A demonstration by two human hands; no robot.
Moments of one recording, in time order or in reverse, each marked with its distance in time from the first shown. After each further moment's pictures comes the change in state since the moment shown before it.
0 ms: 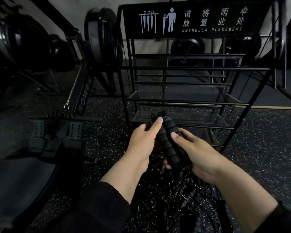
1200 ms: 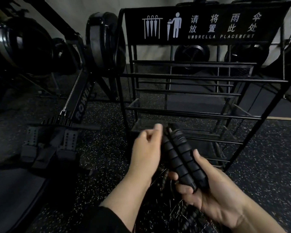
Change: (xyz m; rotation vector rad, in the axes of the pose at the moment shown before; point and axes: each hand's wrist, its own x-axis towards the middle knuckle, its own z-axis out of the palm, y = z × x) left_hand 0.032 0.003 0.018 0.272 0.179 0.204; right_hand 0.027 0.020 -0.047 0.408 -0.364 0.145
